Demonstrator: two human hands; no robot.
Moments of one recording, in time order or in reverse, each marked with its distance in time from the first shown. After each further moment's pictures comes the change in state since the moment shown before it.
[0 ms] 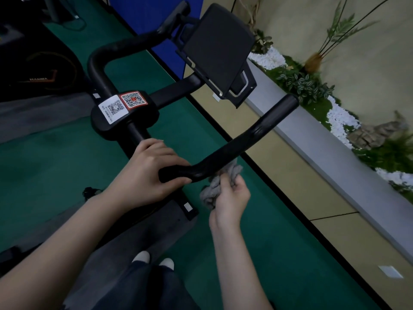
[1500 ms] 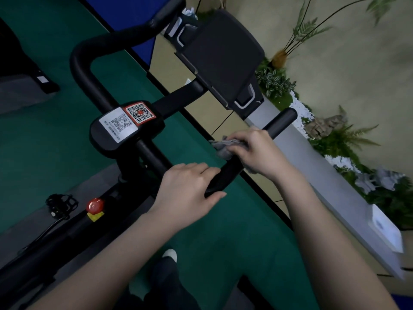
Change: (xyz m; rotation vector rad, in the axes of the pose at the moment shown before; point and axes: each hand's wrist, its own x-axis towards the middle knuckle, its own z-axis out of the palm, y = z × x) left_hand 0.020 0.014 0.020 0.067 0.030 -0.003; right_hand 0.060 -0.123 0.050 -1.623 -0.641 -0.716
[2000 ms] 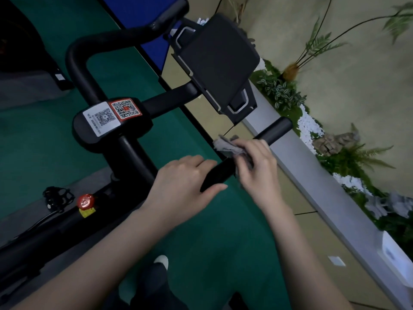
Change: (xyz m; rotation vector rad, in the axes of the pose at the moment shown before) left_hand 0.022 0.026 0.002 -0.035 -0.021 -0.142; right_hand -0.030 0.037 0.028 0.144 0.484 -0.147
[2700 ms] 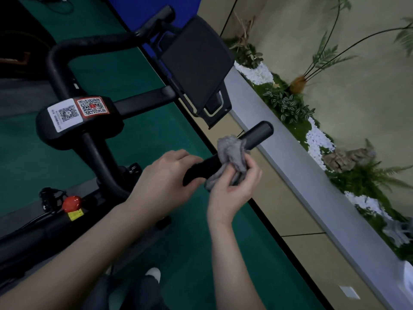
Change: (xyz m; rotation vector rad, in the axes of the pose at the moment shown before) left_hand 0.030 0.022 0.030 -0.079 -0.001 -0.175; right_hand -0.021 0.000 0.043 0.490 0.714 0.464
